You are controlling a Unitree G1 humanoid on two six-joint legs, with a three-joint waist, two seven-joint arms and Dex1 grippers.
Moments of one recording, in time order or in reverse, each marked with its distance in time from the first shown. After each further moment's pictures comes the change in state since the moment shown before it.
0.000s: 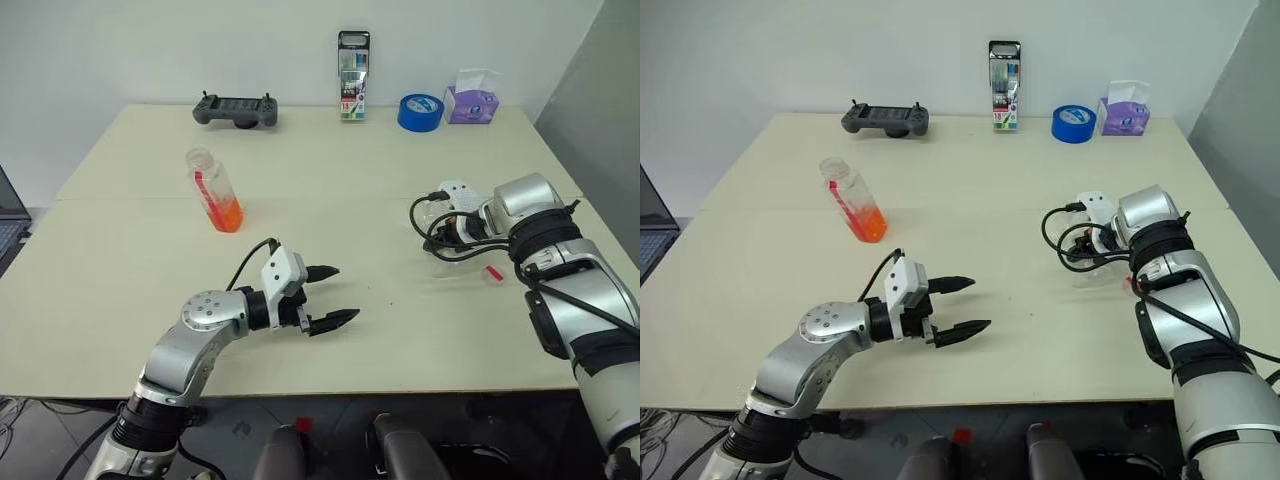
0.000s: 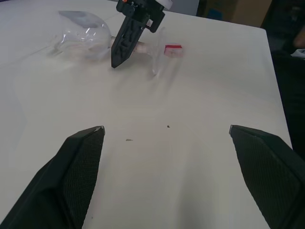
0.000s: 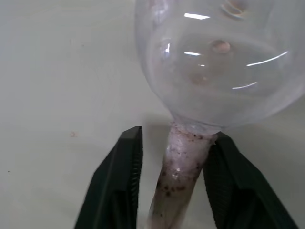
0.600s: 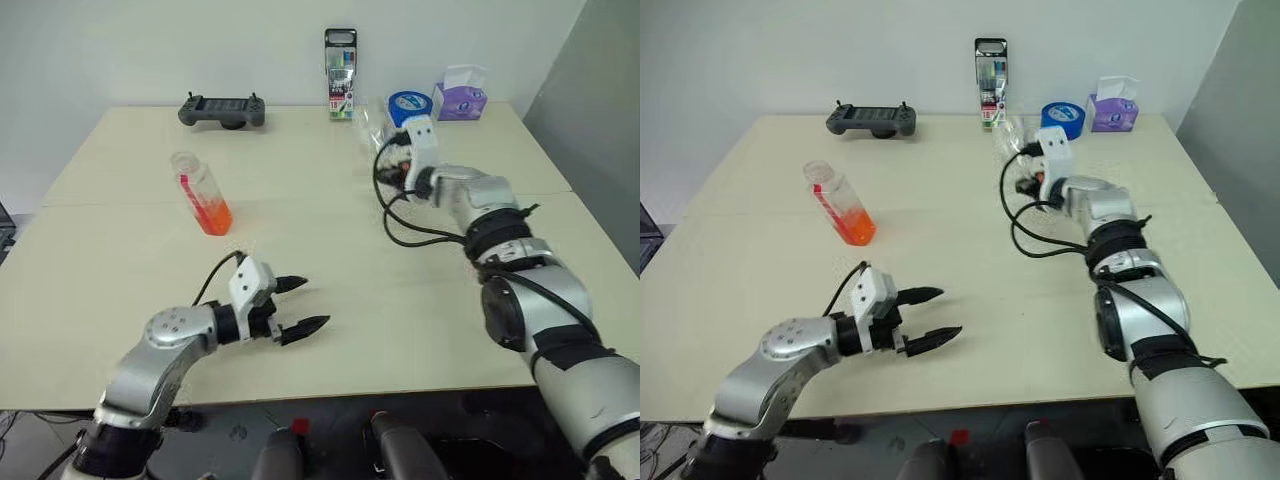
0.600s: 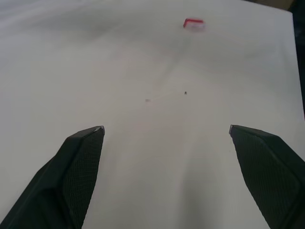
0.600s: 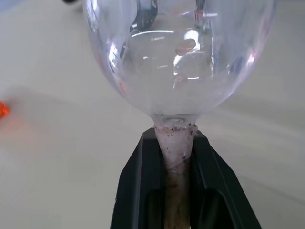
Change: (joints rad) left arm 0.177 0.101 0.137 -0.073 -0.036 0.040 0.038; right arm -0.053 0.268 -0.352 0.113 0.055 -0.778 -0.299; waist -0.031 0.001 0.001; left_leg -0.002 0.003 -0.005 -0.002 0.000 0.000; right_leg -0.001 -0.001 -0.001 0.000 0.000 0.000
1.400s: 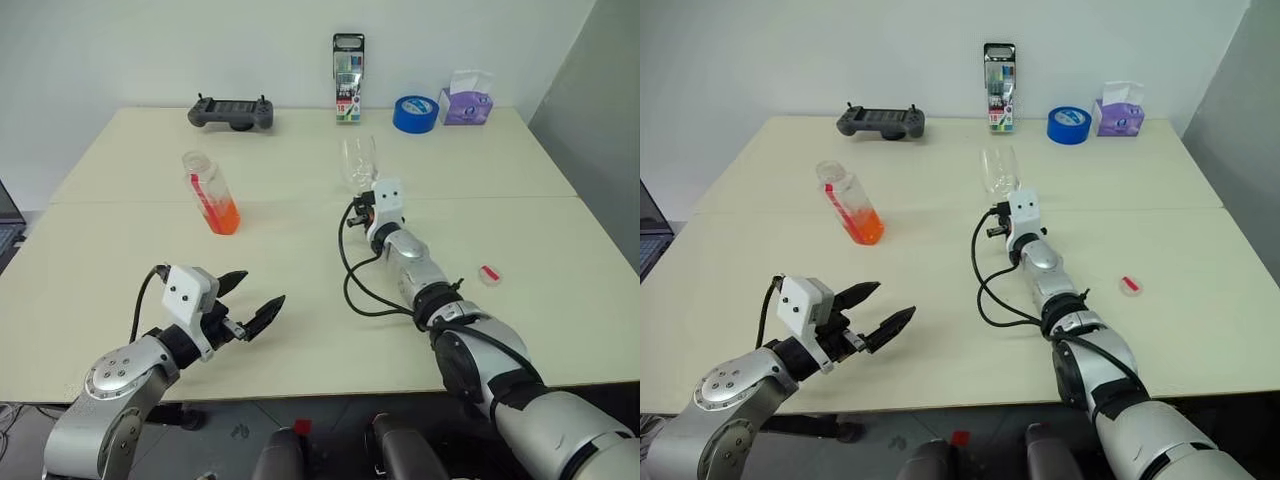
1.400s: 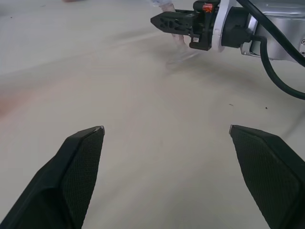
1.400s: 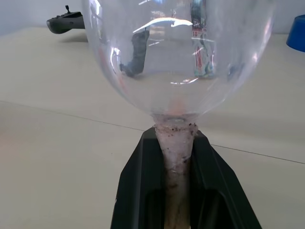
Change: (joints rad) left arm 0.229 -0.083 0.253 -0.246 -0.081 0.086 0.293; right arm 0.301 0.221 -0.007 0.056 -0.098 -0.549 -0.286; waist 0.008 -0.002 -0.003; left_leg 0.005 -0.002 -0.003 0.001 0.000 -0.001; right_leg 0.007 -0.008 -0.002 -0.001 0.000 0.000
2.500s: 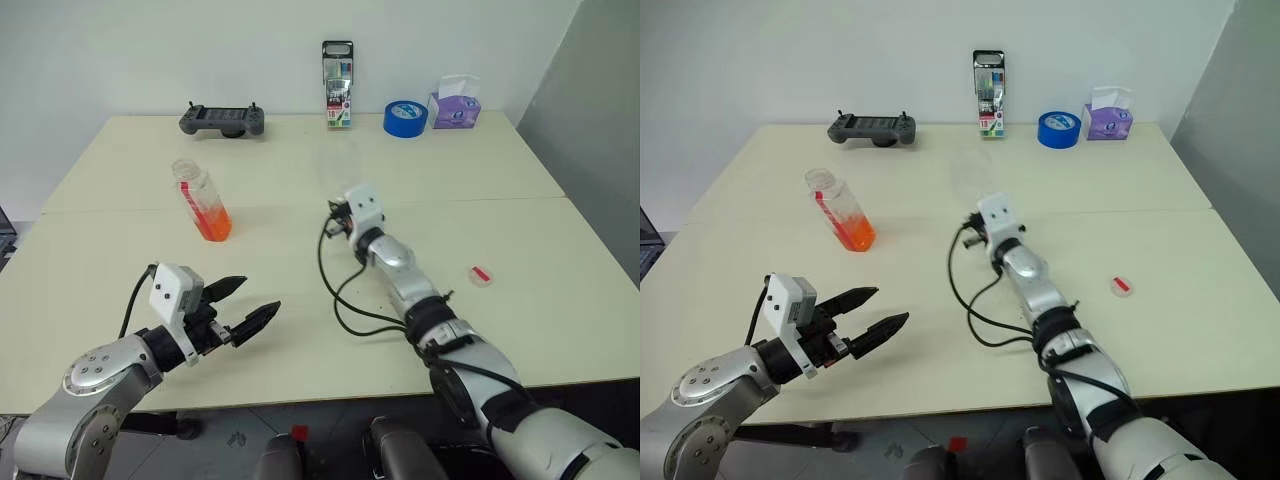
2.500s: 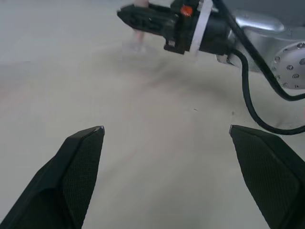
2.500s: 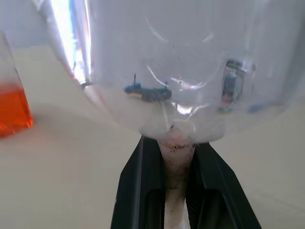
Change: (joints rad) left arm 0.025 0.081 0.084 0.017 -0.172 0.066 -0.066; right arm -0.018 0.102 0.121 -0.103 -0.064 -0.045 0.032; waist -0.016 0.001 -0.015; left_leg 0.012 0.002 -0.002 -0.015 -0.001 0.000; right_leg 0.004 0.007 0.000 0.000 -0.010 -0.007
